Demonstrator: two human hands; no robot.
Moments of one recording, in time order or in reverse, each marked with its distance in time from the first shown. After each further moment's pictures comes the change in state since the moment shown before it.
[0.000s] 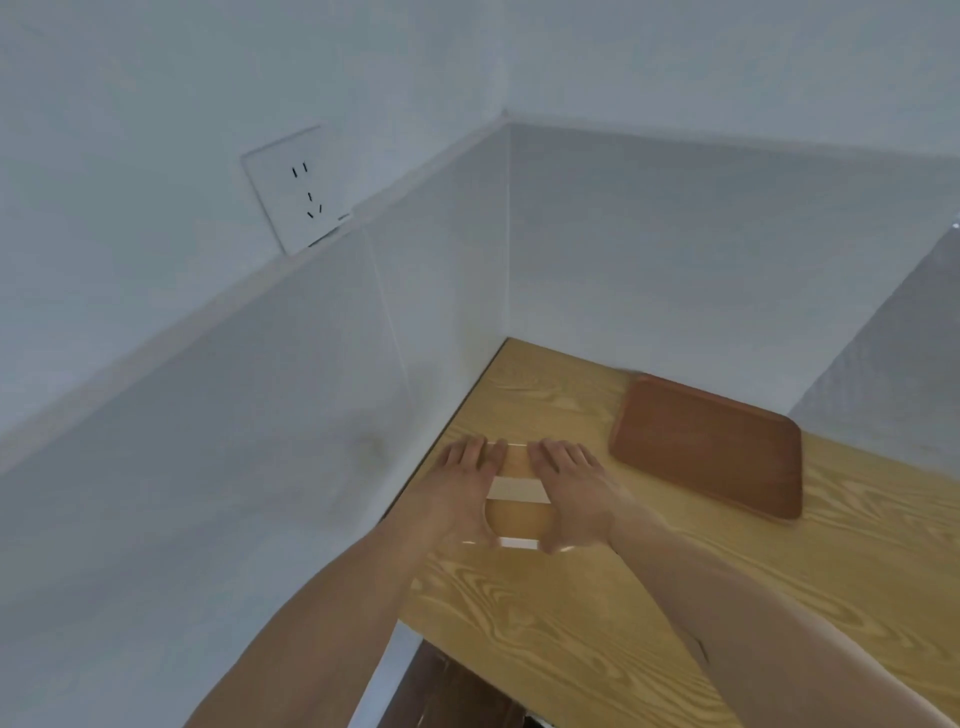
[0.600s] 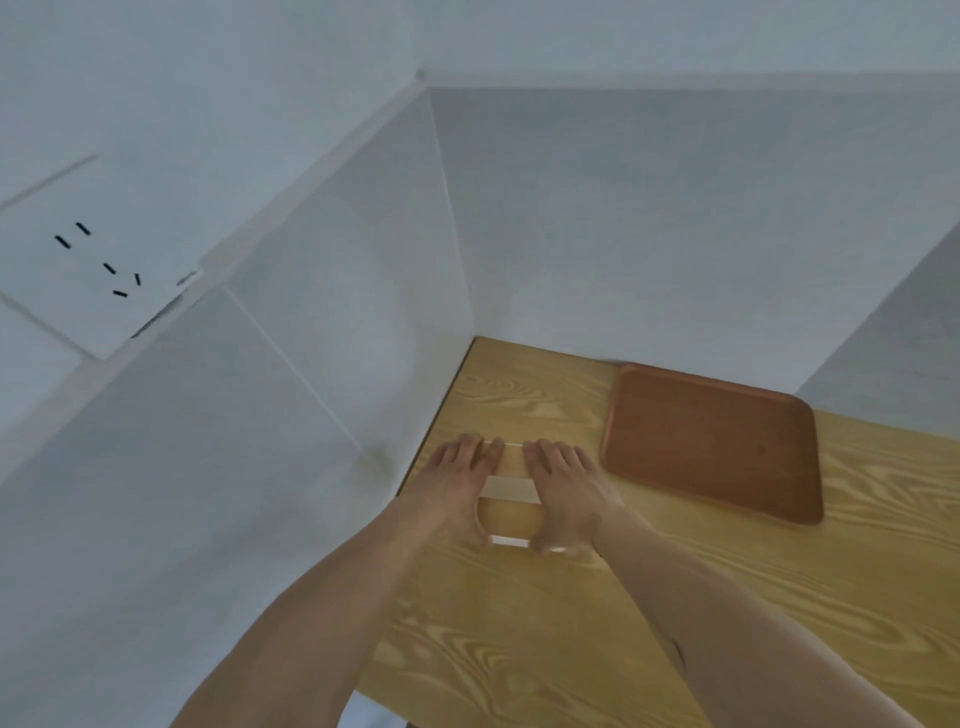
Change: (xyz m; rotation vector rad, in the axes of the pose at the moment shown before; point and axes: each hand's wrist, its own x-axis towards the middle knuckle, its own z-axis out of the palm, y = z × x) left_hand 0.120 -0.025 0.006 0.082 -0.181 0.102; right_hand 0.074 0.058 0.023 0.096 -0.023 0.143
